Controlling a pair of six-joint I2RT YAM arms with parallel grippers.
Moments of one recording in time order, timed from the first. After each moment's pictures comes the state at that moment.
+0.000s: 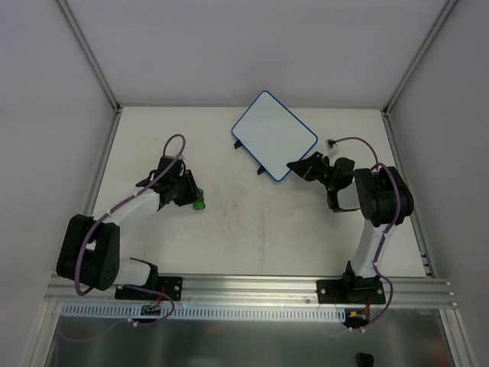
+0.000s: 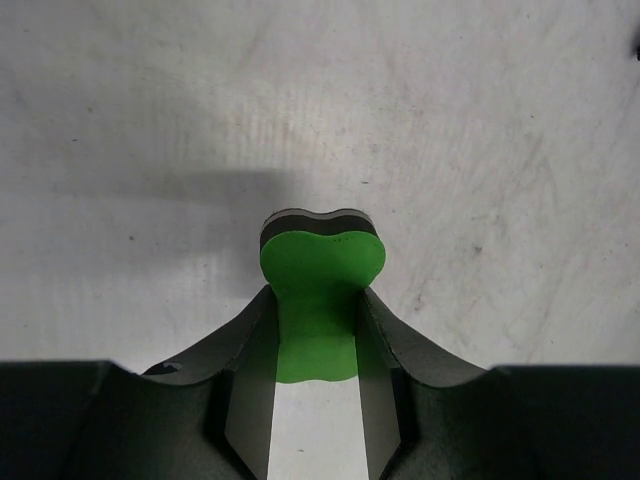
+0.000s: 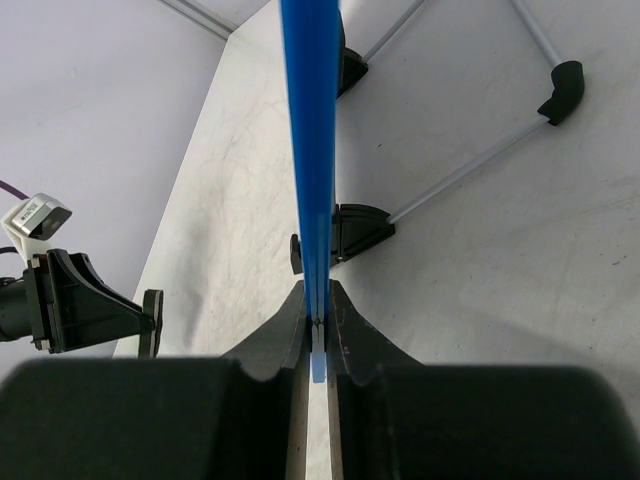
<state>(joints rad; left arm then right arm) -0.28 1.35 0.69 -0.26 0.14 -0.60 0.12 1.96 0.64 1.18 -0.65 0.82</state>
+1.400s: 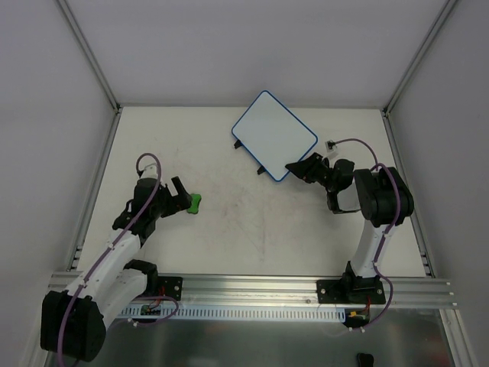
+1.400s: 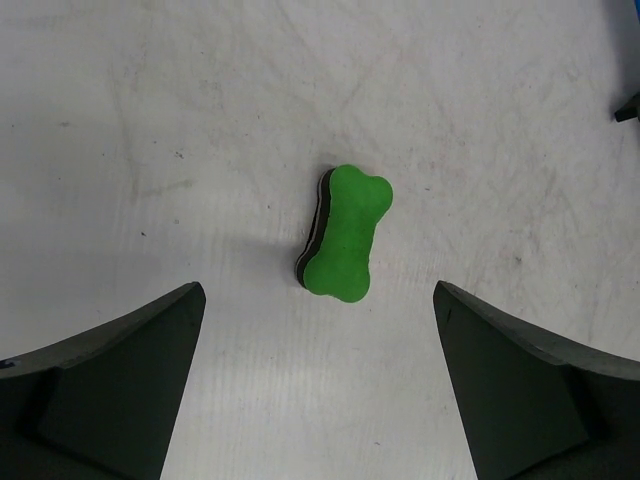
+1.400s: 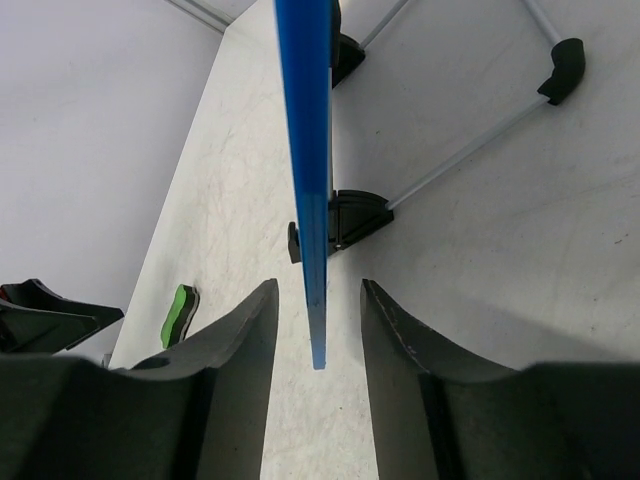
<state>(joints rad) -0.21 0.87 0.45 -0.26 -0.03 -0.53 0.12 1.95 0.63 1.18 -0.65 0.82</state>
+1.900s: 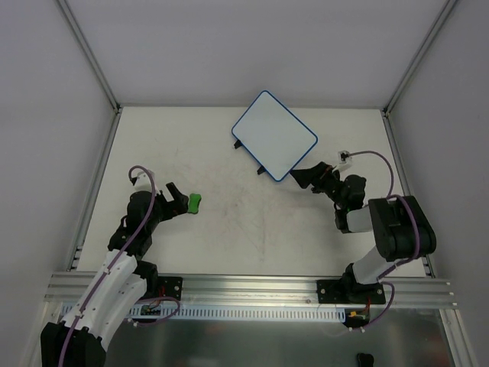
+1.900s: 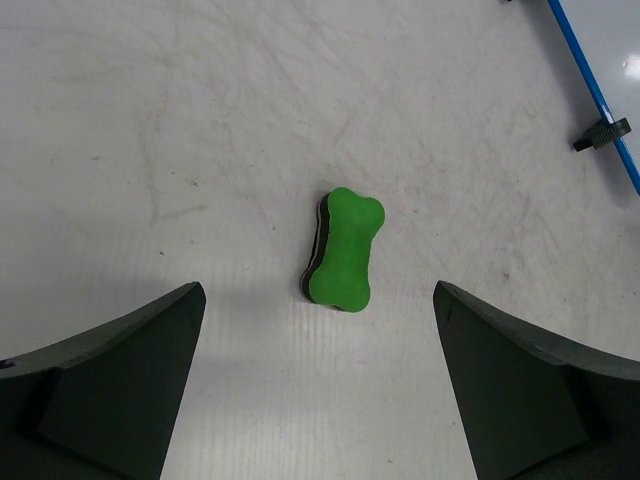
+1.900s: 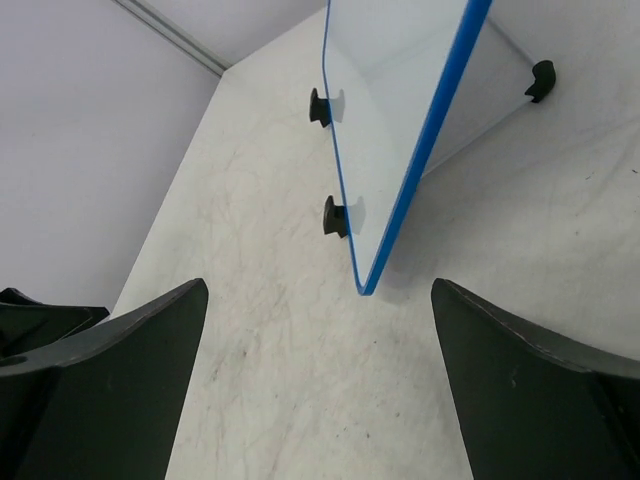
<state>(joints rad) -0.21 0.61 0.31 -0.19 -0.07 -0.49 0.13 1.66 0.38 1.18 -0.53 0.76</state>
